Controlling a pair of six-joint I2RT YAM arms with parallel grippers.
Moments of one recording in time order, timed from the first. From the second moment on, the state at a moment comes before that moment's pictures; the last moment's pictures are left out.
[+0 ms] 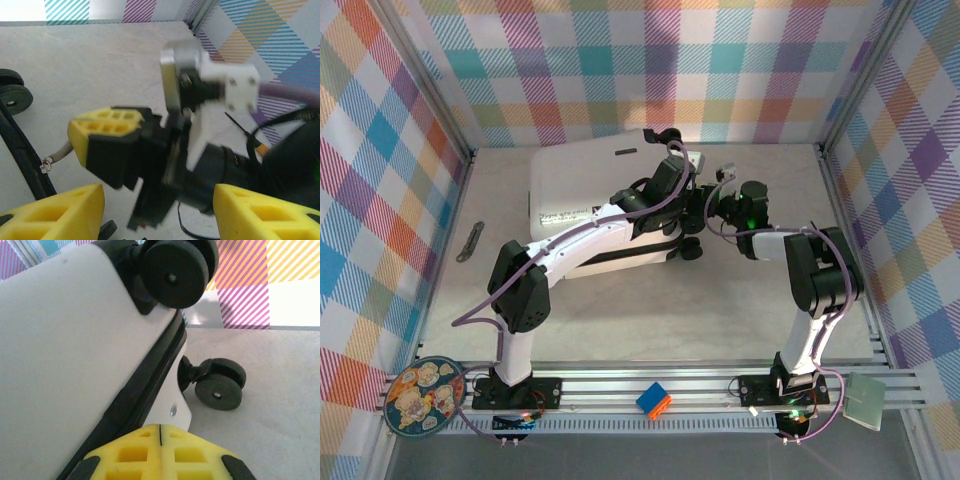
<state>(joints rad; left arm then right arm) -0.83 1.96 1.78 -0.35 -0.07 -0.48 0.21 1.85 0.92 0.76 -0.48 0.26</state>
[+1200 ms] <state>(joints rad) -0.36 1.07 0.99 -0.50 -0.20 -0.58 0.13 1.48 1.06 0.19 -0.63 0.32</state>
